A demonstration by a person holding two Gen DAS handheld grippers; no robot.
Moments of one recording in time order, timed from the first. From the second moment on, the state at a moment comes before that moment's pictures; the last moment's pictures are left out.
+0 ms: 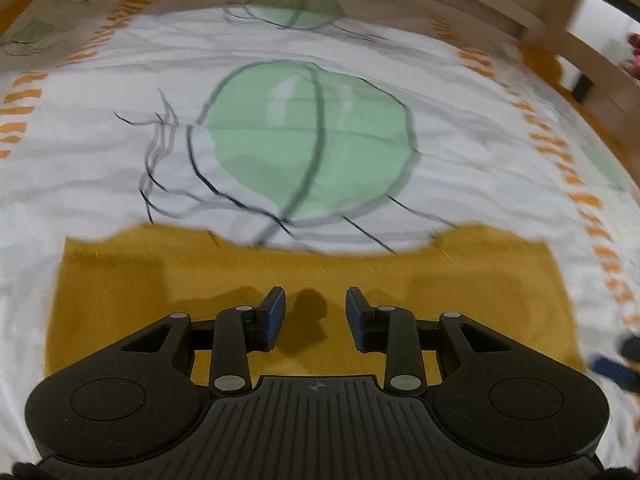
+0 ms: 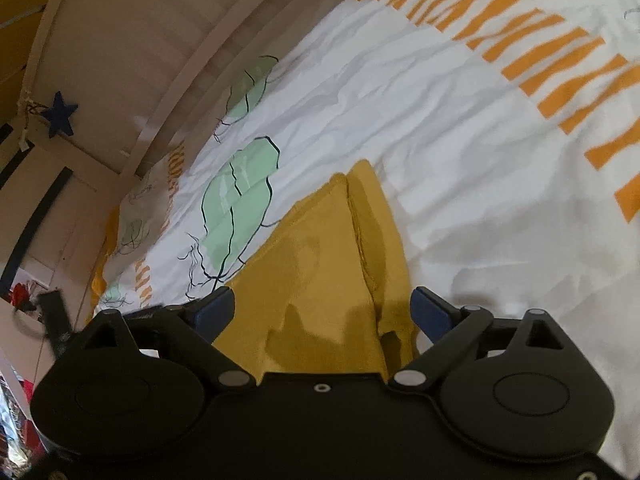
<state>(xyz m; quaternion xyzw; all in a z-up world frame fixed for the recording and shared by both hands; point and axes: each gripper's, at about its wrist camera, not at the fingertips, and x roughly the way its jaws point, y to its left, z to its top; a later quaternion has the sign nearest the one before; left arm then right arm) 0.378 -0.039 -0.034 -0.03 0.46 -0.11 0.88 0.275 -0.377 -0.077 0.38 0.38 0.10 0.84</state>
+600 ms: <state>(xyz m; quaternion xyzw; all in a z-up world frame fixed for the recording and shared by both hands) 0.259 -0.047 -0.060 -0.03 0.50 -0.14 0.85 0.277 -0.377 -0.097 0.40 0.41 0.10 0.81</state>
